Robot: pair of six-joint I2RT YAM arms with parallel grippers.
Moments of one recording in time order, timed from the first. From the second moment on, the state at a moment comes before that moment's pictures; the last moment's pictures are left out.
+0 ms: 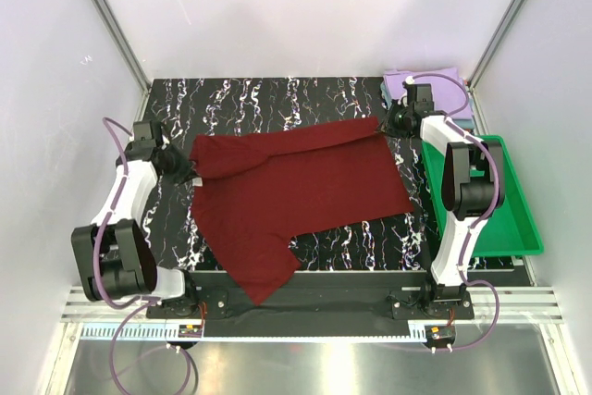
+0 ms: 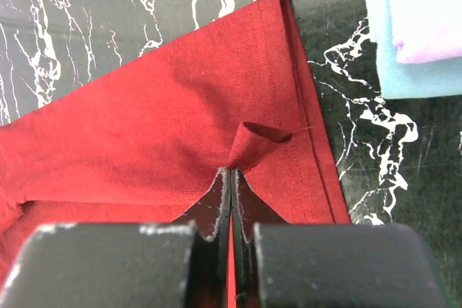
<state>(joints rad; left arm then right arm) 0.17 1.39 0.99 -0.61 0.19 -0.63 0.05 2.01 1.43 -0.20 -0.27 0.43</state>
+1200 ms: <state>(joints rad) 0.16 1.28 0.71 -0.52 0.25 -0.75 0.05 2.00 1.39 -0.22 -0.22 0.43</state>
